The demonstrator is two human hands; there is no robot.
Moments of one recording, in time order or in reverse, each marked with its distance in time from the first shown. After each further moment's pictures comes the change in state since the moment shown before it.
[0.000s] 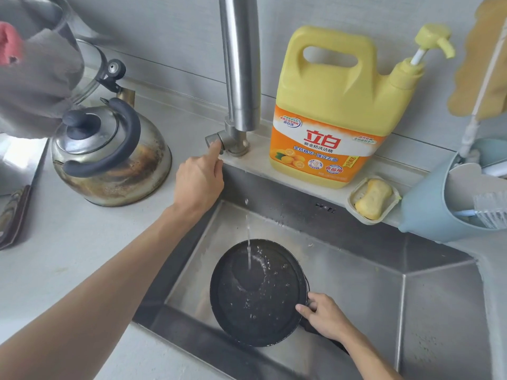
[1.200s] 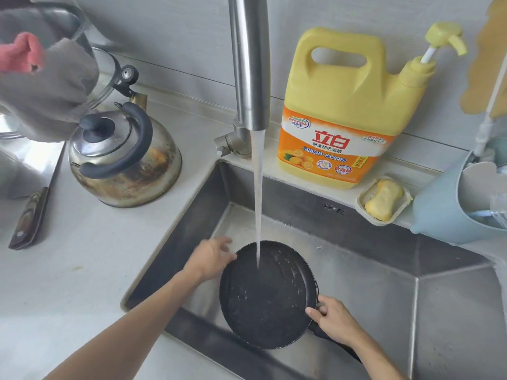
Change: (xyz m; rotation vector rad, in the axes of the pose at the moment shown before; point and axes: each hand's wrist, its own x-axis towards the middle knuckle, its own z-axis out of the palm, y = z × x) left_hand -0.128 -0.064 0.074 -0.126 -0.757 -0.397; right_hand -0.004 0.002 -0.001 -0.025 -0.042 0.006
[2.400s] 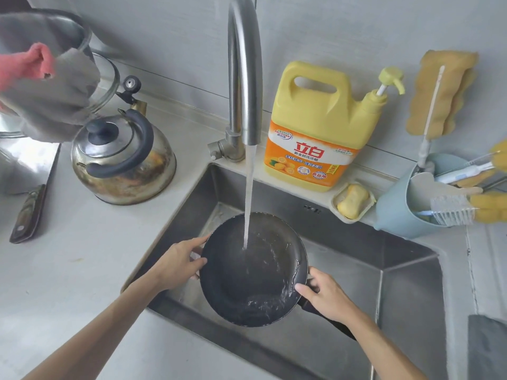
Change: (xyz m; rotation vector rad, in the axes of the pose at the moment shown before) left_hand -0.078 -0.004 -0.053 -0.182 -0.065 0.170; right_hand -0.074 -0.079 -0.068 0.030 0.086 -0.167
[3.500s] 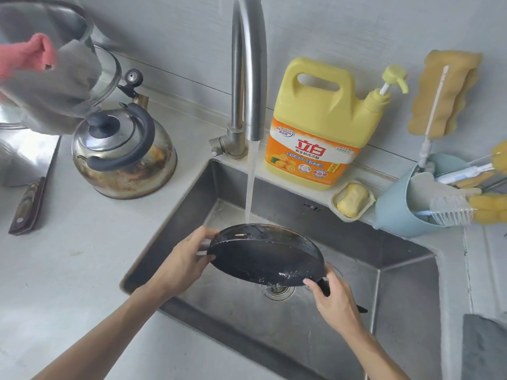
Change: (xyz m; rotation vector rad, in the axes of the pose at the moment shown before) left_hand -0.012 0.007 0.022 -0.112 0.227 0.313; right_hand -0.021 0.016 0.011 -0.056 0.452 -0.217
